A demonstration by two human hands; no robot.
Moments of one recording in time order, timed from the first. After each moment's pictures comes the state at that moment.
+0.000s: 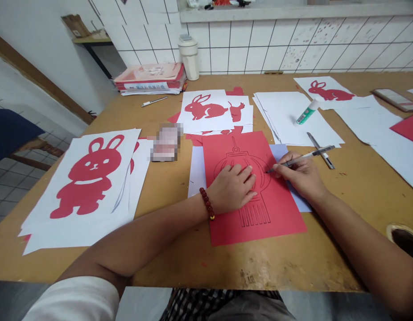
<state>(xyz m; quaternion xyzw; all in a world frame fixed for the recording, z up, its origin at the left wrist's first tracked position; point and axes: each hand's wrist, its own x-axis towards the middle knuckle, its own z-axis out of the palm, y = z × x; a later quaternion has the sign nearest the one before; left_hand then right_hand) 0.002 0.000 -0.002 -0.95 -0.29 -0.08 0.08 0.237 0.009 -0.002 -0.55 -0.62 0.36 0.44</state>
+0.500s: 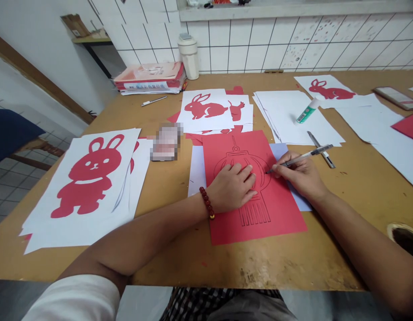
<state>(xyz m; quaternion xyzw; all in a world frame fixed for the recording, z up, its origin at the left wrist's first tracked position) 0.001 0.000 -0.002 -0.95 -0.29 -0.08 0.08 0.238 0.009 -0.004 -0.53 -0.63 0.37 0.44</state>
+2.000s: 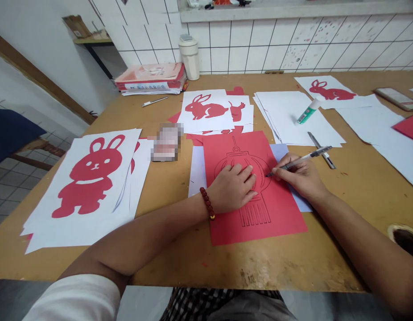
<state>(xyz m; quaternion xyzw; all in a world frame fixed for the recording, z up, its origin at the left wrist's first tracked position) 0.001 0.000 -0.002 -0.95 -0.29 -0.08 0.08 0.239 0.006 -0.002 -0.53 -0.64 0.36 0.42</state>
